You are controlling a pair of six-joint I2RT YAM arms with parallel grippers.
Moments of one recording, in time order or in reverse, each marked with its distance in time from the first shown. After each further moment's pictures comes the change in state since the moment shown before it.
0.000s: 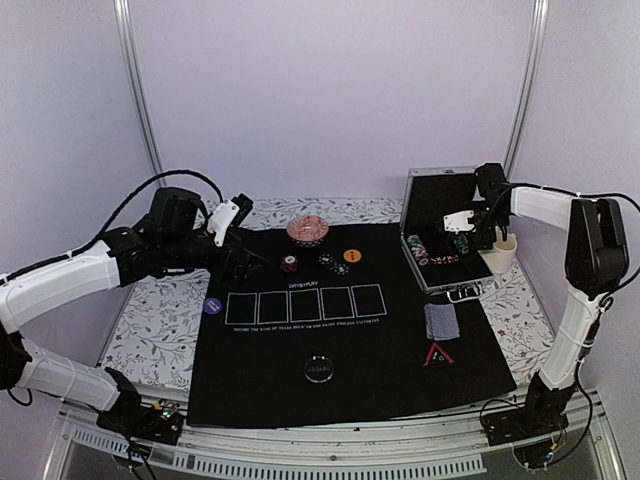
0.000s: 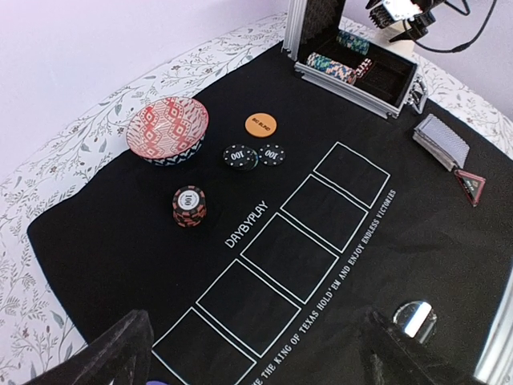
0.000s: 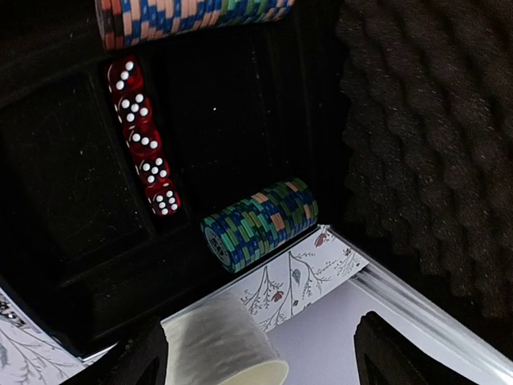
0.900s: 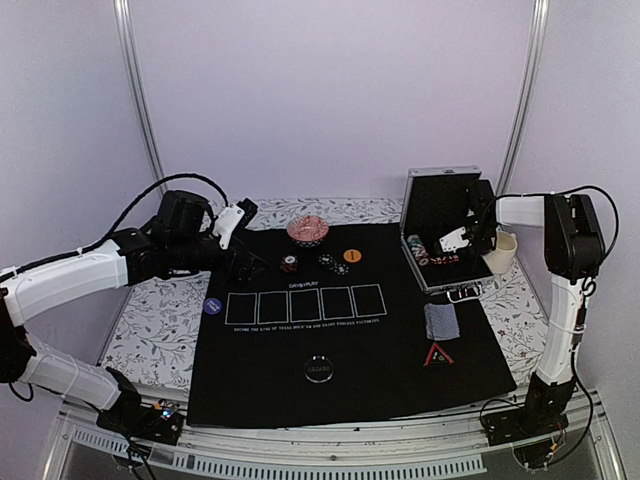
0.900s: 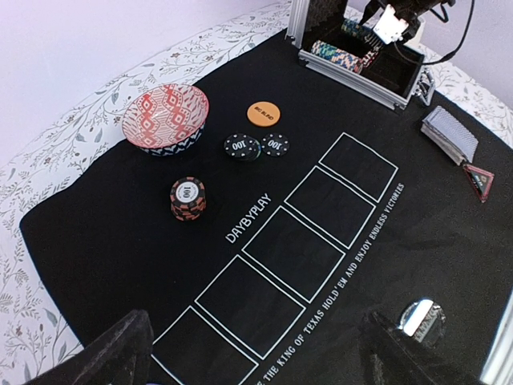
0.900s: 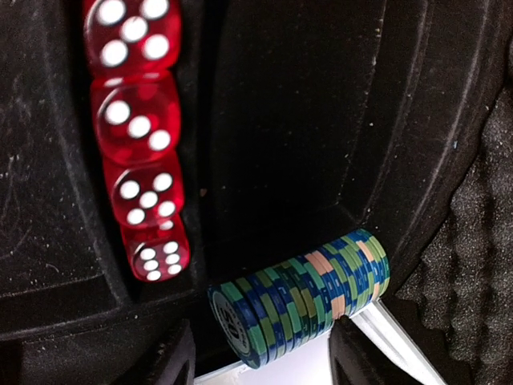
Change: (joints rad) left arm 0.011 0.049 -0.010 0.027 -0.002 0.002; right arm -0.029 0.220 0.051 0.113 0.064 -0.277
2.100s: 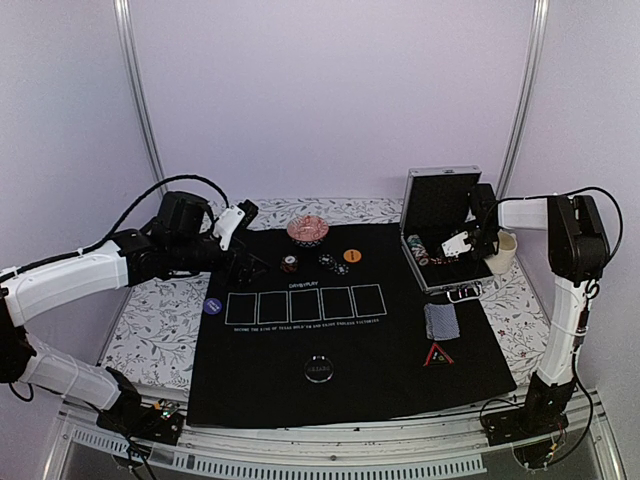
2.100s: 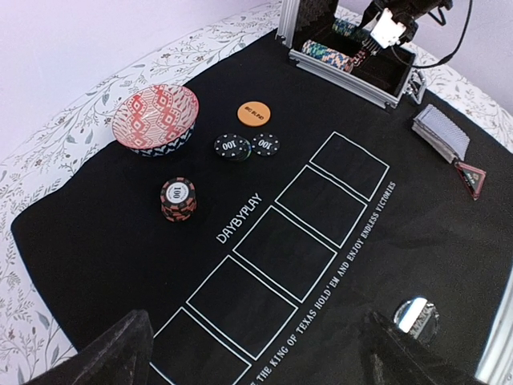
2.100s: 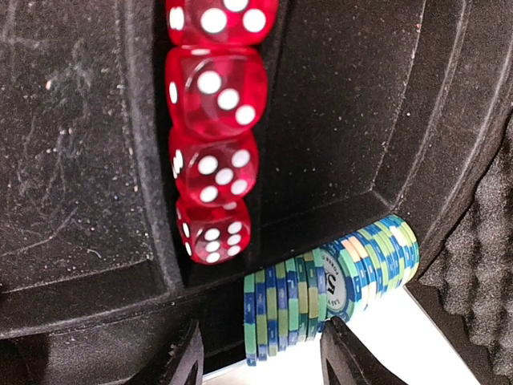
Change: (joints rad) left arm 0.003 0.000 -0.007 0.008 0.030 -0.001; right arm 0.001 -0.041 -0.072 0.016 0.037 -0.005
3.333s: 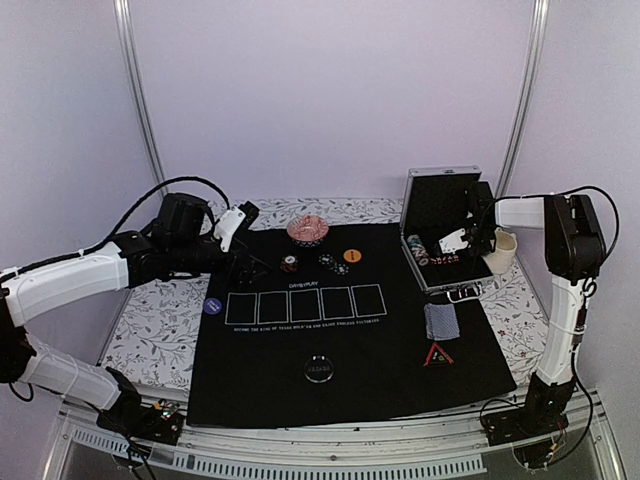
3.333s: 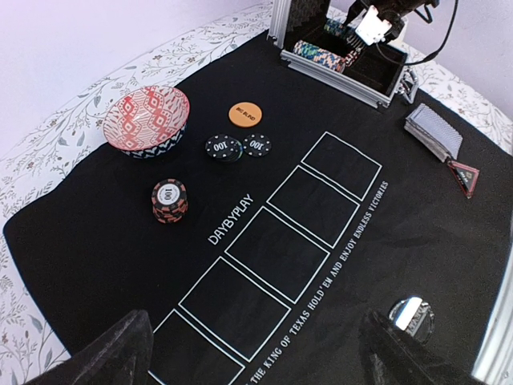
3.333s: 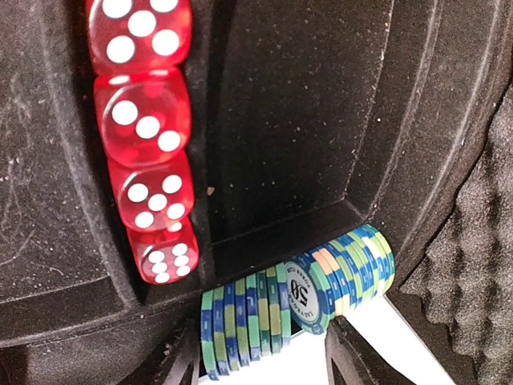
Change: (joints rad) left arm 0.000 0.000 -0.013 0.017 0.027 0.000; right arm 0.008 0.031 0.040 0.012 0.000 0.014
